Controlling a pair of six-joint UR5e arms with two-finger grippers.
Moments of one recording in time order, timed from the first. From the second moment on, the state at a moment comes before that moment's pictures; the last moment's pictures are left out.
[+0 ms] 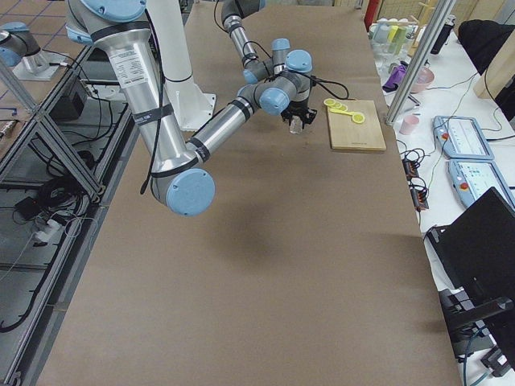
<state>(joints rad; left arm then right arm) -0.51 -2.52 -1.06 -2.78 -1.91 0.01 0.90 -1.19 1.92 -1.47 2.18 -0.29</state>
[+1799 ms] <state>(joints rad) -0.51 -2.52 -1.06 -2.78 -1.90 0.00 0.79 -1.16 2.01 -1.57 2.11 -0.08</state>
